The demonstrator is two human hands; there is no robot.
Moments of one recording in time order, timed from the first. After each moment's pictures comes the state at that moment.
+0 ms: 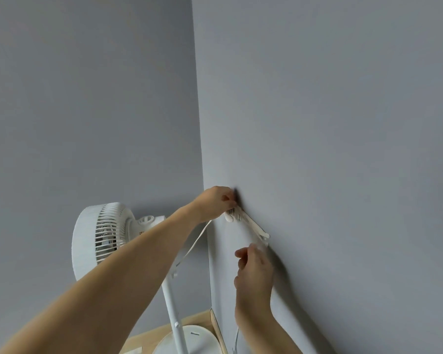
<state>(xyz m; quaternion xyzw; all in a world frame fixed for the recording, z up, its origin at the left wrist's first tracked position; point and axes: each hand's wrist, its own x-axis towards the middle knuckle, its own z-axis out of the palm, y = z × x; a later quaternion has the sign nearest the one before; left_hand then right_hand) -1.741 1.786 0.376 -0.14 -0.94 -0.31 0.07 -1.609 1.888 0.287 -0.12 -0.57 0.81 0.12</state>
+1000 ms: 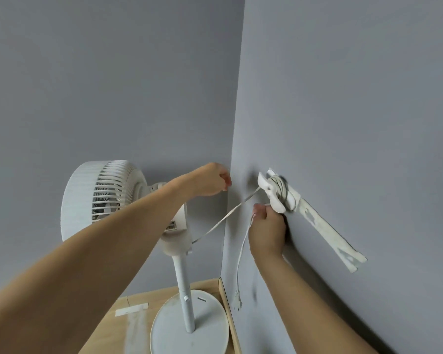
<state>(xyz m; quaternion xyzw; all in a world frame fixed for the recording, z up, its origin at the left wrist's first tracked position) -1.842 1.676 0.317 -0.07 -0.94 -0.32 -0.02 -1.775 1.830 0.246 -0.08 -0.79 0.58 0.17</state>
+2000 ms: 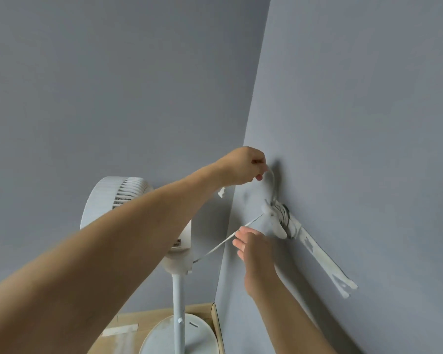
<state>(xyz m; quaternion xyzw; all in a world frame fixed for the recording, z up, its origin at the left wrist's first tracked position) -1.818 1.717 0.414 -0.16 -0.91 -0.36 0.11 -1.742 1.814 0.279 -0.08 -0.68 0.73 -0.04</state>
